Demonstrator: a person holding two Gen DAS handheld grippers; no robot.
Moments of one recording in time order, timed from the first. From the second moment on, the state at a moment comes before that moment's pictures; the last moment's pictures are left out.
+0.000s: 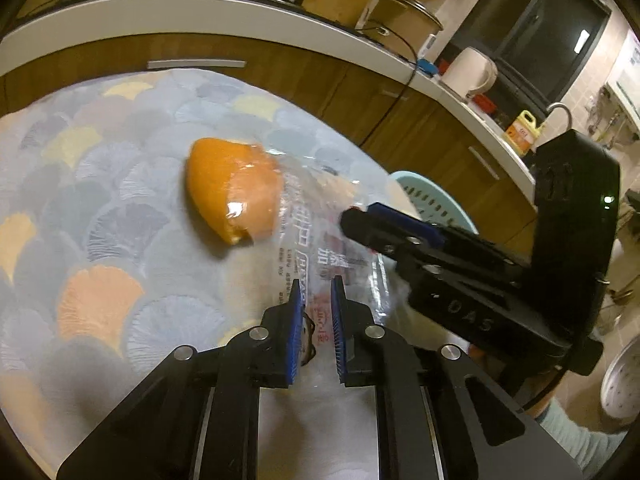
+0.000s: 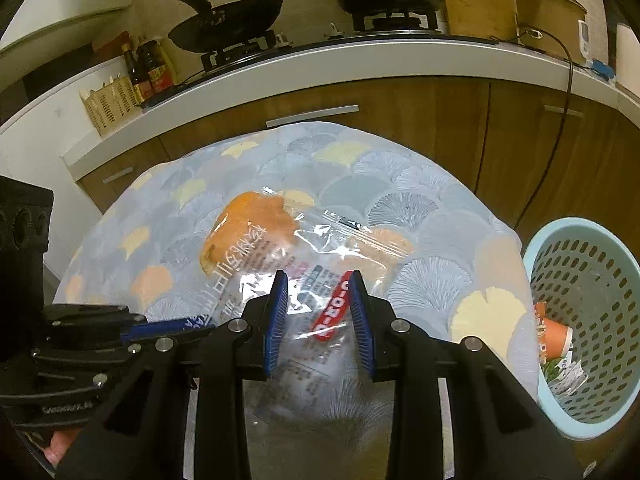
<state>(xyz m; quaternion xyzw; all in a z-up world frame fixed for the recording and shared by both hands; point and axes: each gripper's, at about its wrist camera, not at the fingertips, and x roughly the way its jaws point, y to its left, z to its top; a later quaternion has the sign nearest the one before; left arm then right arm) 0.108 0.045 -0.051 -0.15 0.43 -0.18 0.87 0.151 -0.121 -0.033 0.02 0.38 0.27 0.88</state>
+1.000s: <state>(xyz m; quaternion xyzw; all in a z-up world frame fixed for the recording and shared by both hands) 0.141 0.026 -0.062 -0.19 0.45 -0.16 0.86 0.163 -0.150 -0.036 0.09 0.39 0.25 0.88</state>
